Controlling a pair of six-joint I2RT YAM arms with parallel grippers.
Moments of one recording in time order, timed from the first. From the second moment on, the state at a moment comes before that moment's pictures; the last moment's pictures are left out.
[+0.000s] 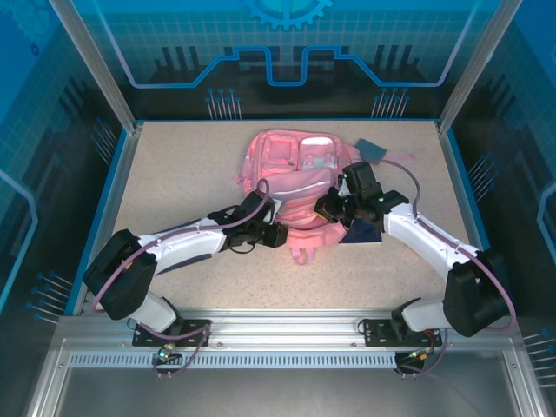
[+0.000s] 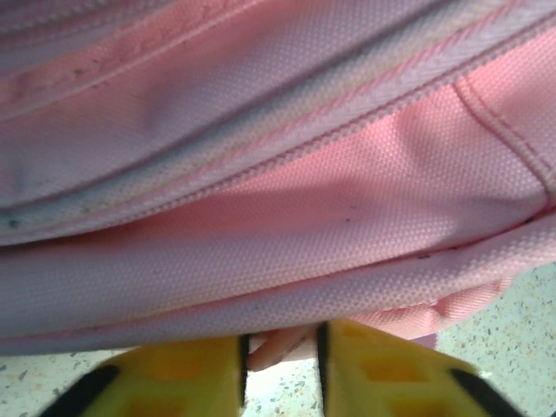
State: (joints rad) left arm -0.70 1.52 0.88 -0.26 0.15 -0.45; right arm 0.44 1.37 0.96 -0.46 -0.40 0.97
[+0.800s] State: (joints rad) left arm -0.57 1.44 0.86 -0.40 -0.02 -0.31; right arm 0.40 1.34 0.98 -0.60 -0.28 0.89
